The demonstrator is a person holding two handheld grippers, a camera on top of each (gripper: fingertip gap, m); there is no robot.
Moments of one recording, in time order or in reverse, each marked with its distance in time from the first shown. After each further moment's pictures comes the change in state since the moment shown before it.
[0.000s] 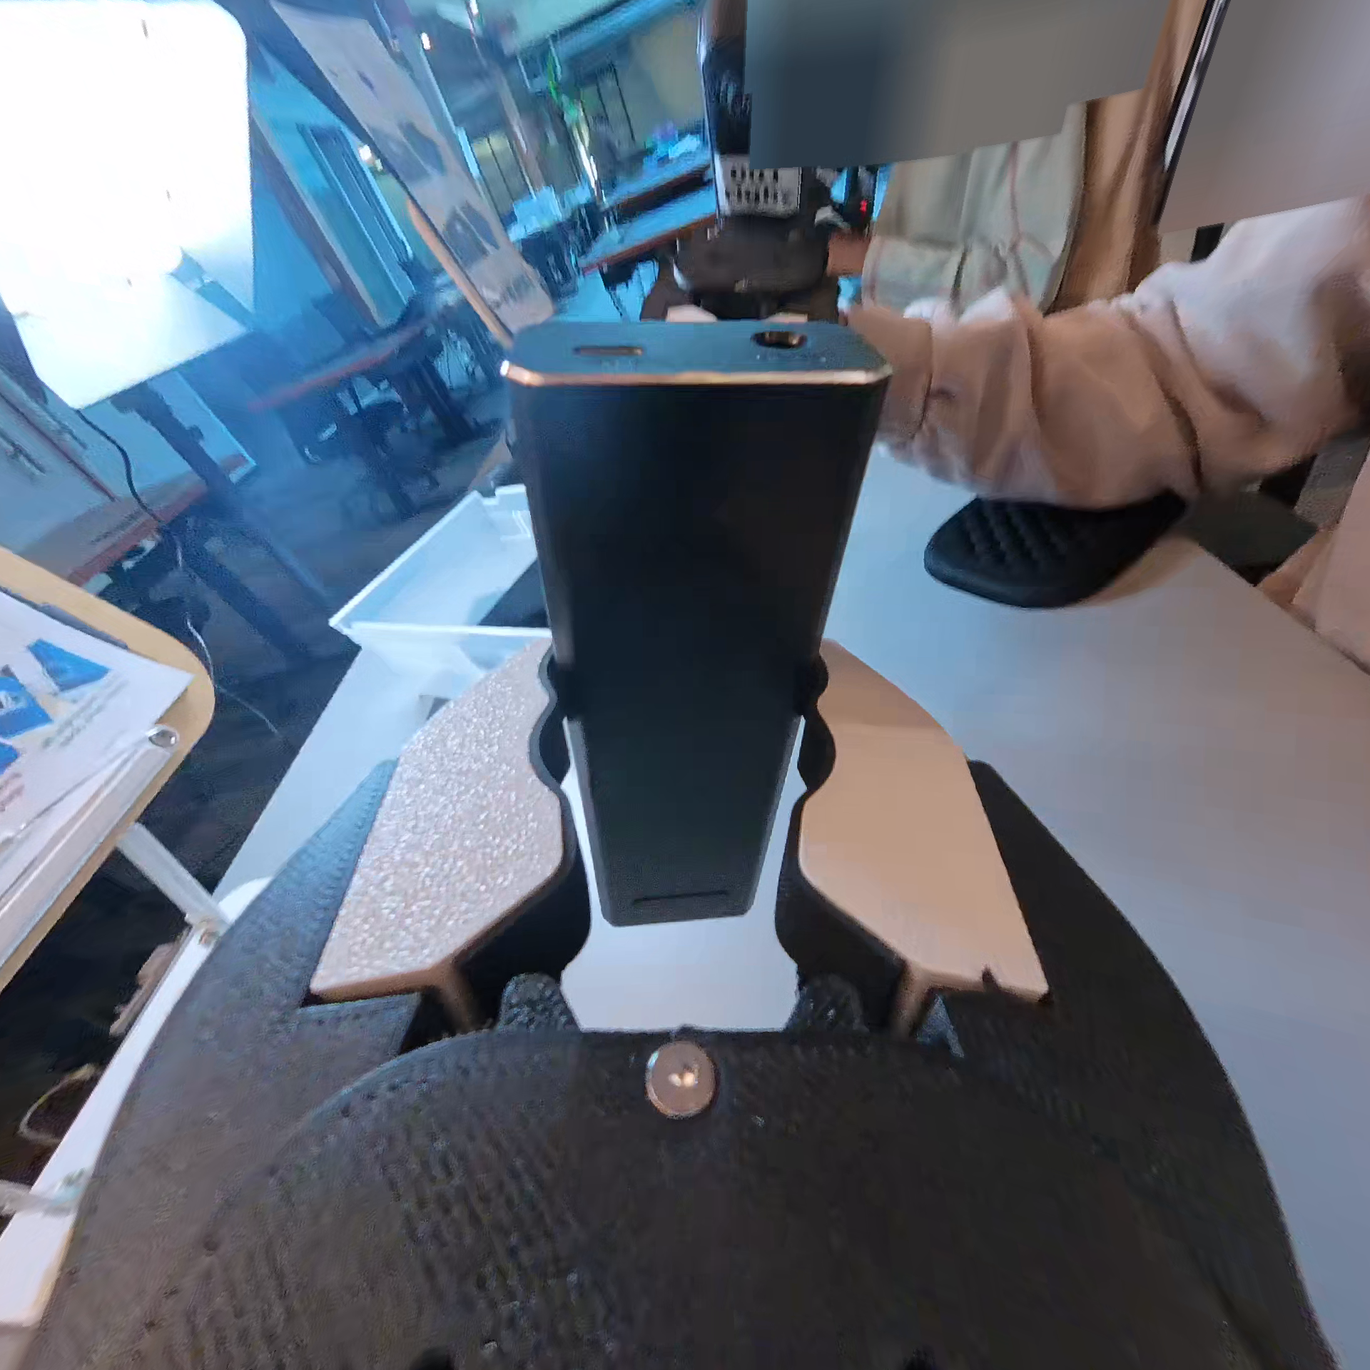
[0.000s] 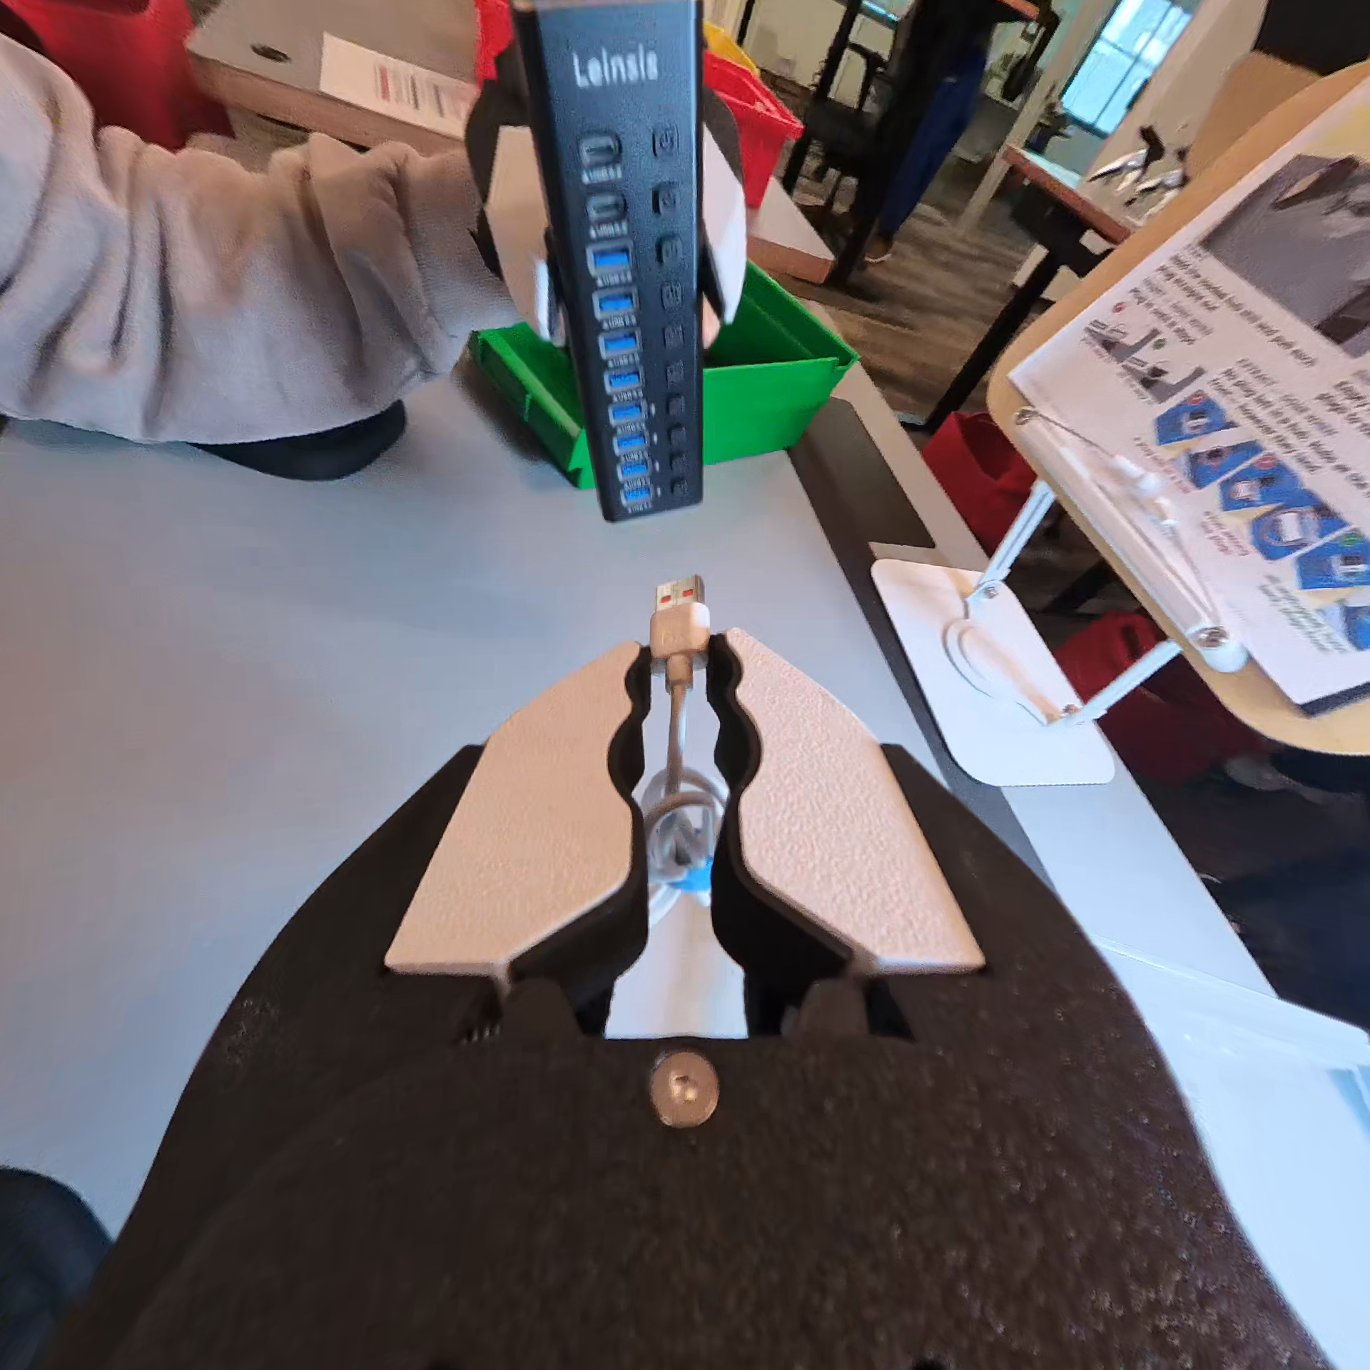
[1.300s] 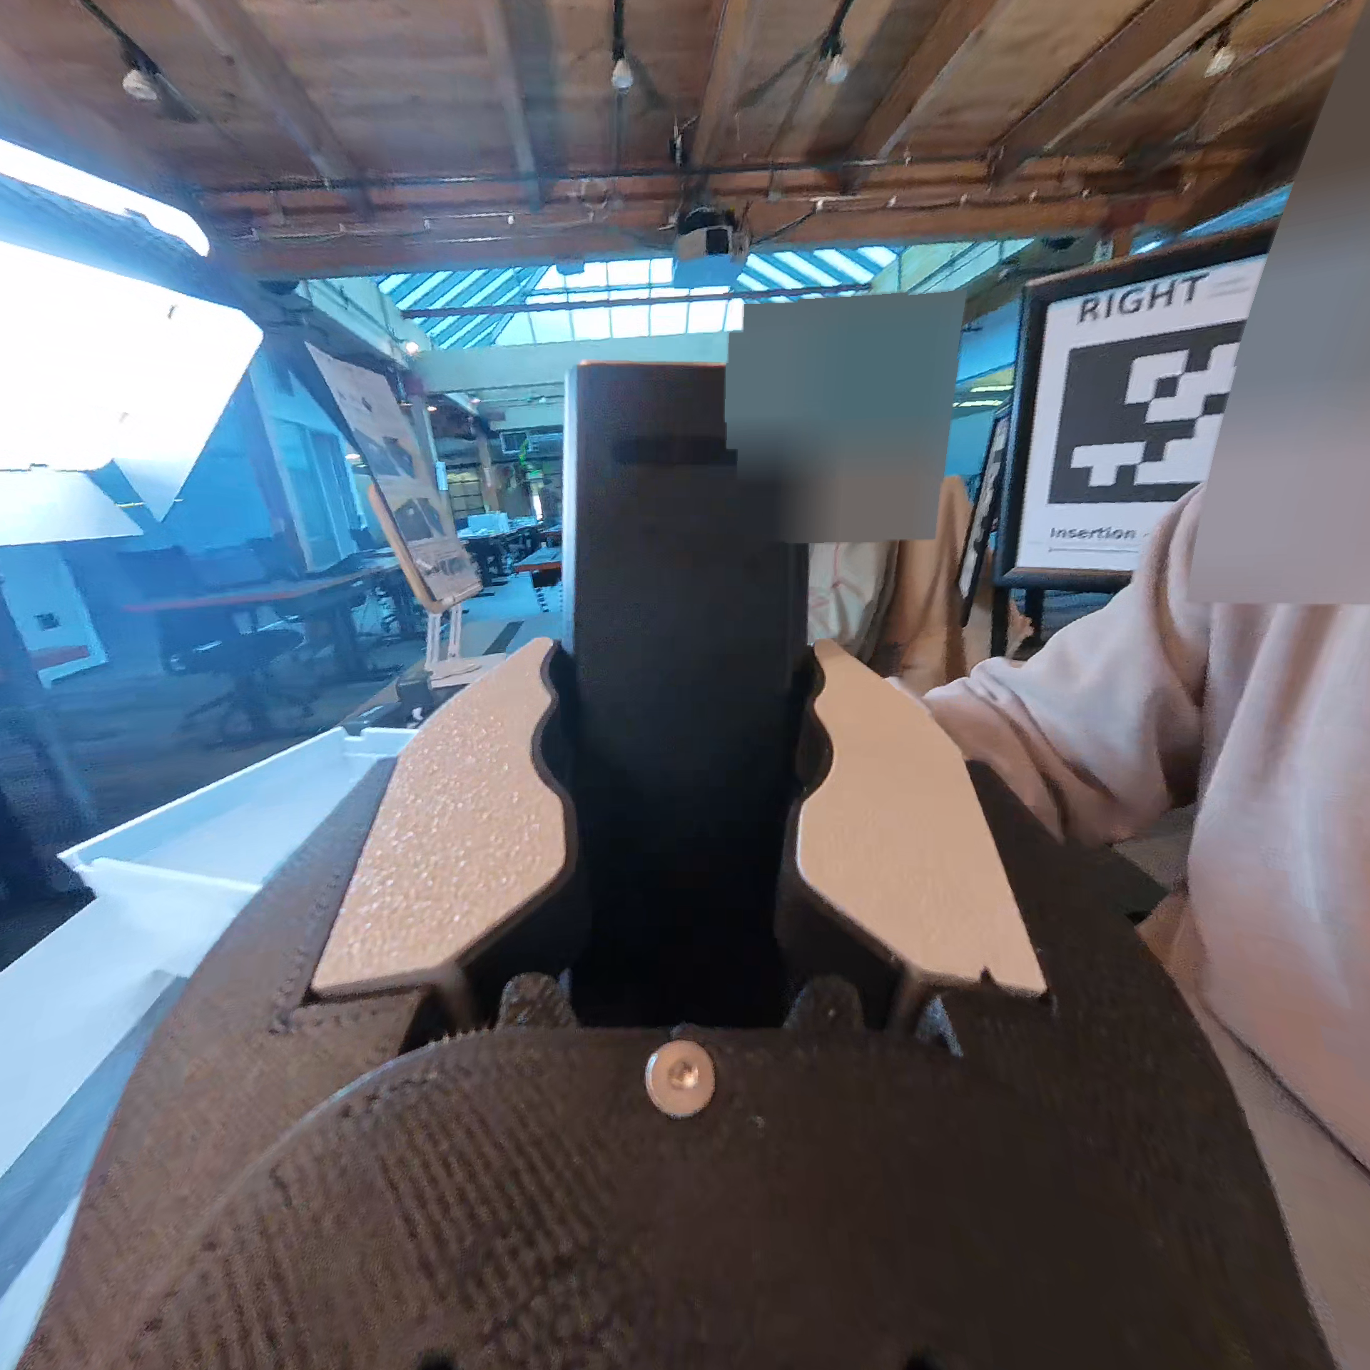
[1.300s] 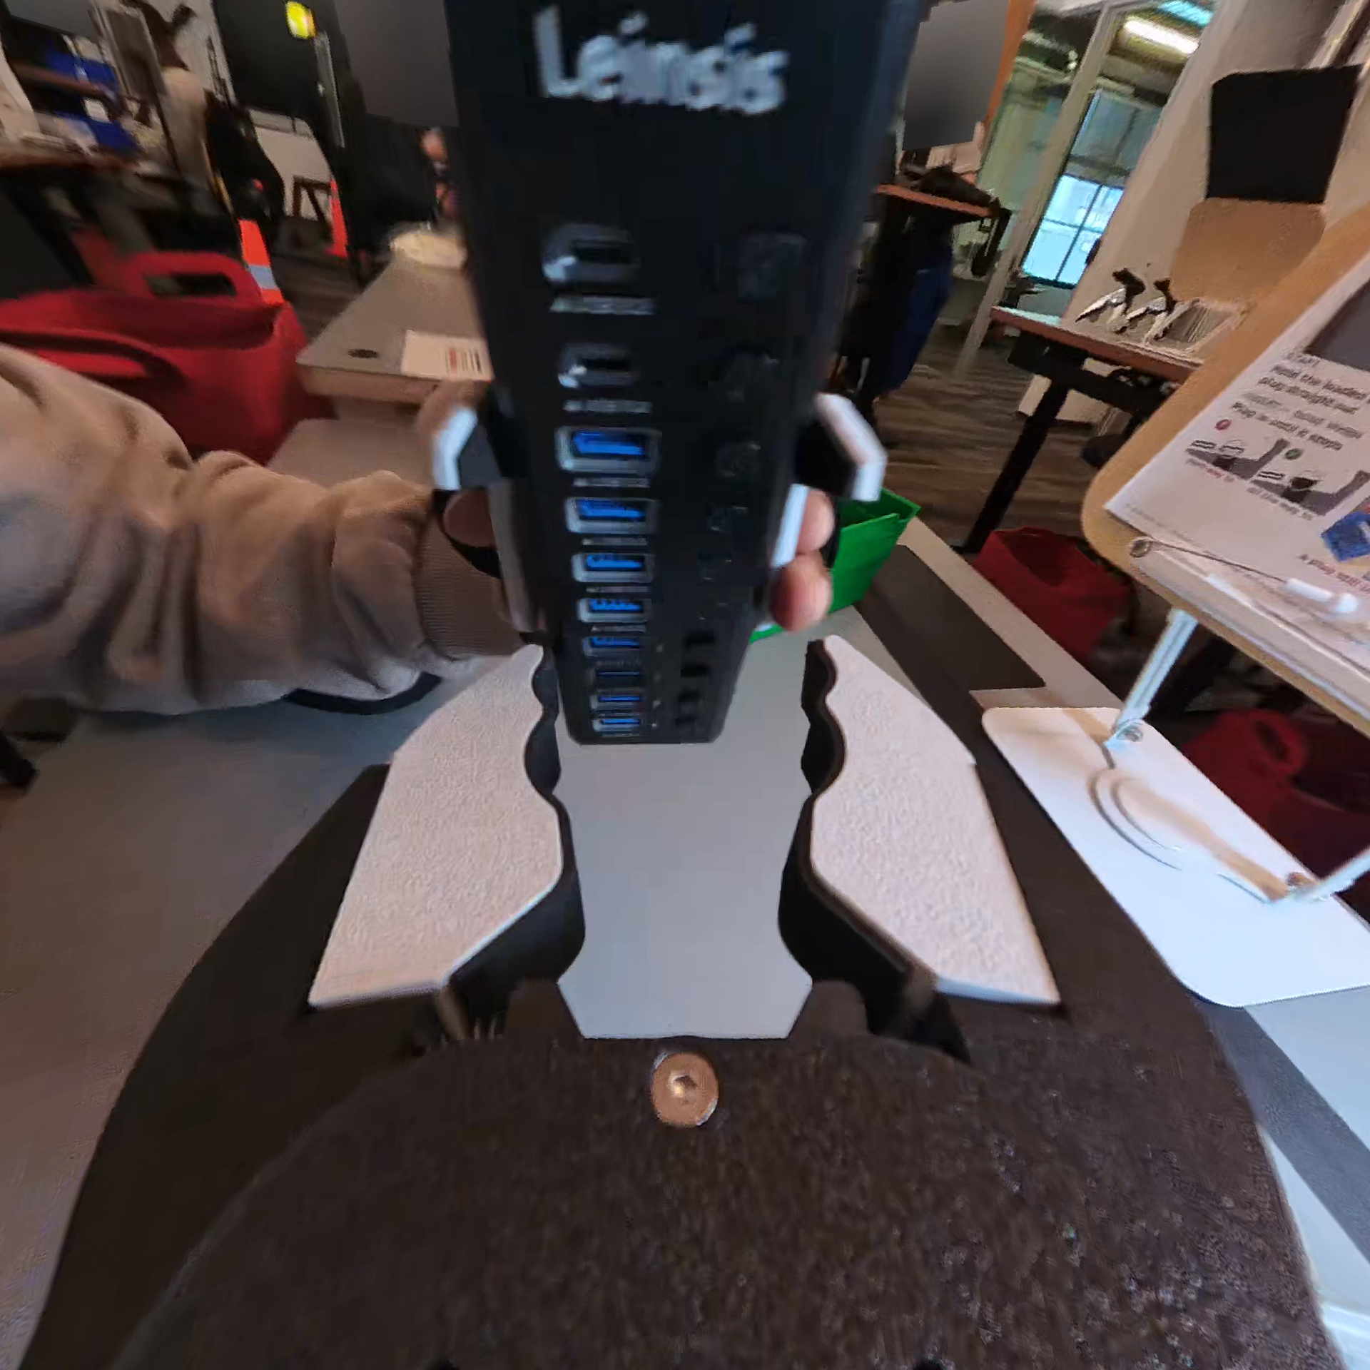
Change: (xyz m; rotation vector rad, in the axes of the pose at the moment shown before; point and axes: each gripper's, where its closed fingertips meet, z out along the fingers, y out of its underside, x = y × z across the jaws) left arm 0.022 -0.062 0.052 0.489 0.102 -0.229; right arm -0.031 -0.047 0.076 0.234 -0.030 0.147
